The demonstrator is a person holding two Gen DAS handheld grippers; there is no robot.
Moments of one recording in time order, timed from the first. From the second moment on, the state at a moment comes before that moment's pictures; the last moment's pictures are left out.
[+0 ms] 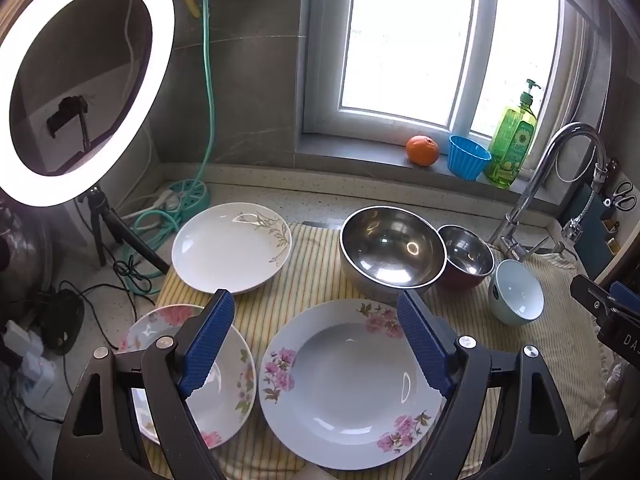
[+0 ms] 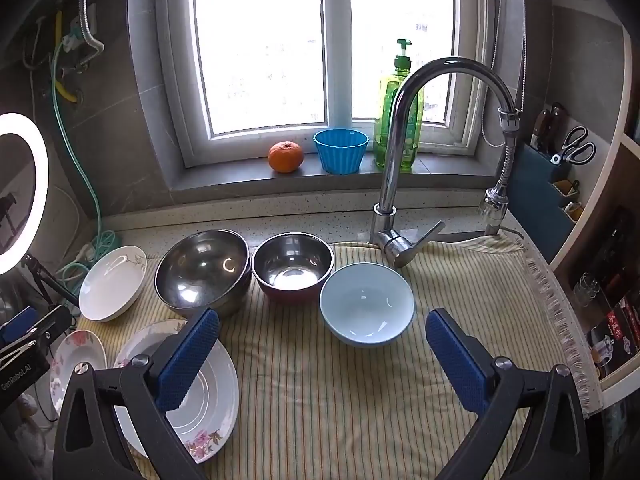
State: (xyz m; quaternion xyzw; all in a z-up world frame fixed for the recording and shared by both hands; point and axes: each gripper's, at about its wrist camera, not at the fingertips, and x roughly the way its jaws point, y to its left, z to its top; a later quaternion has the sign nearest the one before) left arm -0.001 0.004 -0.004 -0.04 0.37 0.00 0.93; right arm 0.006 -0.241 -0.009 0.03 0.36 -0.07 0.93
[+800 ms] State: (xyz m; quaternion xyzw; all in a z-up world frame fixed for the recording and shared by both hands) left arm -0.003 0.002 -0.002 -0.04 0.38 0.00 0.93; right arm 0.004 -0.239 -0.010 0.04 0.36 -0.07 0.93
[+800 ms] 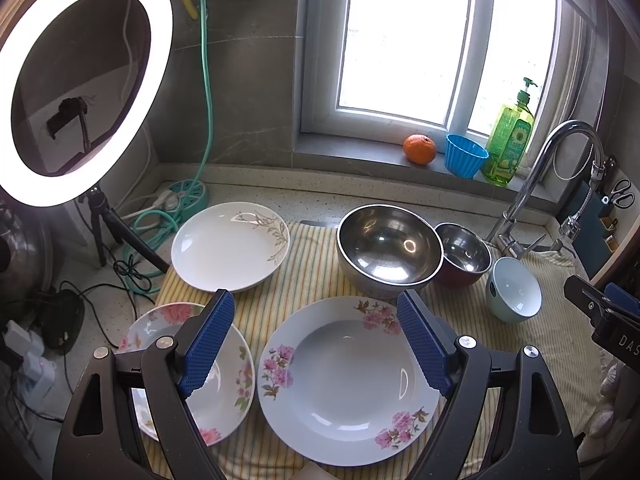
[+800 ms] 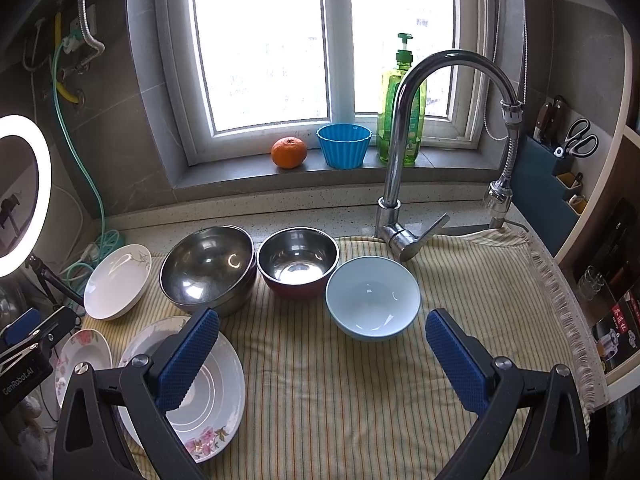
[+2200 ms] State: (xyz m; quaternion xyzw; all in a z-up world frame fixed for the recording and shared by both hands) left arm -0.004 -0.006 0.002 -0.03 0.37 -0.01 0.93; right arm 0.004 -0.241 -0.014 0.05 0.37 -0.07 0.93
